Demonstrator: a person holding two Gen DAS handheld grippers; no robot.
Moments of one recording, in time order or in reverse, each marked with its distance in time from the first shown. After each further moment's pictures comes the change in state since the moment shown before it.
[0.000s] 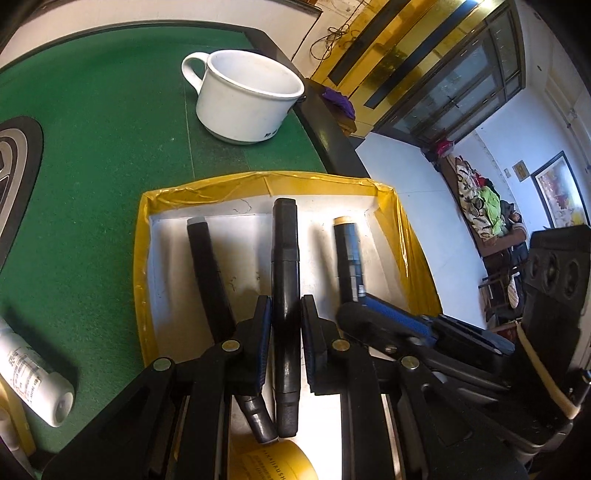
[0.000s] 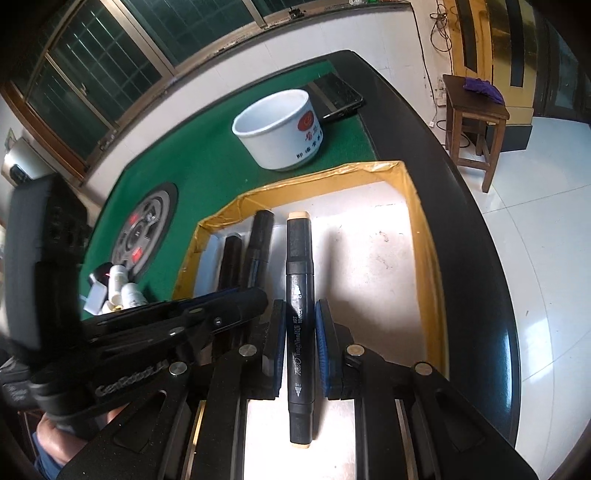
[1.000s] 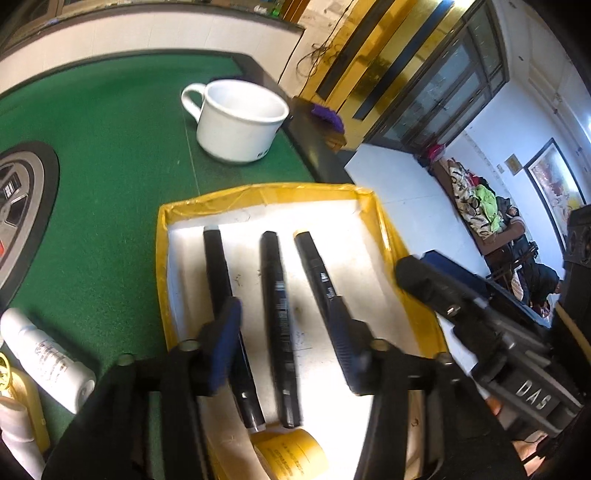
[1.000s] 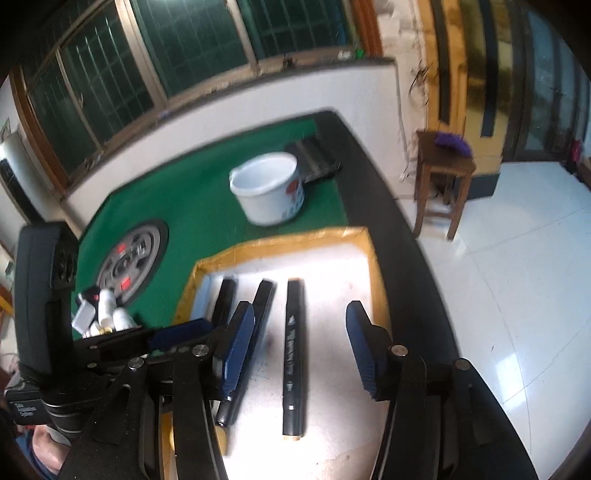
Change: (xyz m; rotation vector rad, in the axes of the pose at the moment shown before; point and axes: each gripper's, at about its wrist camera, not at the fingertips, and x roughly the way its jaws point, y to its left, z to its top) left arm -0.021 -0.010 -0.009 0.069 -0.087 0.006; right arm -0.061 0.018 -0.005 -0.041 -0.231 -0.155
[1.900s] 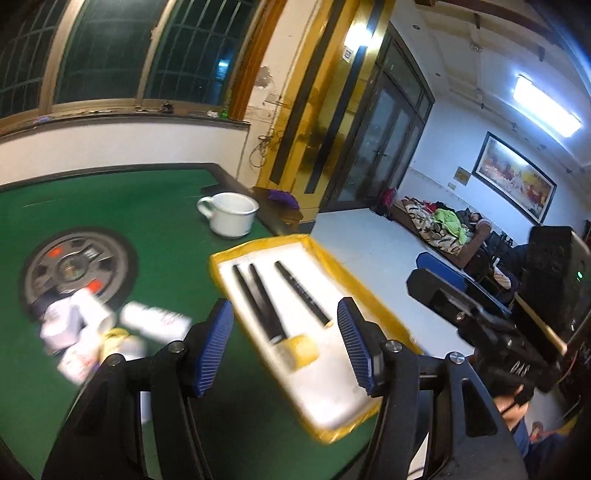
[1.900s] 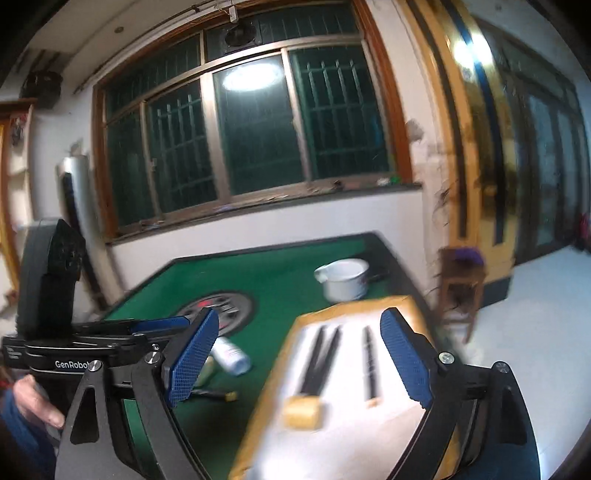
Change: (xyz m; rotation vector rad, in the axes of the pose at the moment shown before) left arm -0.166 0.031 -0.097 0.224 -0.363 -0.079; right arm -0.114 0.089 -0.082 -0.135 -0.468 0.168
